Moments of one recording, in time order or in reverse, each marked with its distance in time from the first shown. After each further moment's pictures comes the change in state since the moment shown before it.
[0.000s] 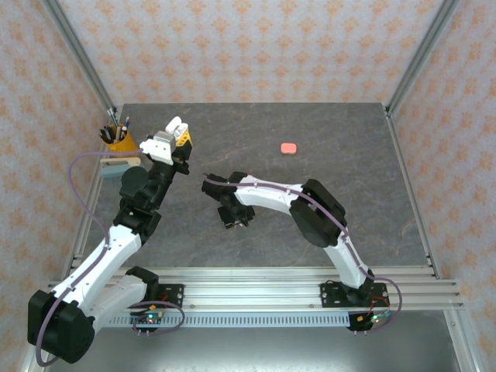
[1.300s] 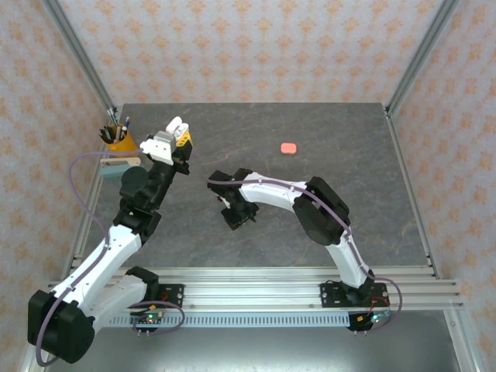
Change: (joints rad) left arm 0.000 0.000 0.000 0.000 0.006 0.000; right arm -0.037 -0.020 -0.031 -0.002 -0.057 -0.299
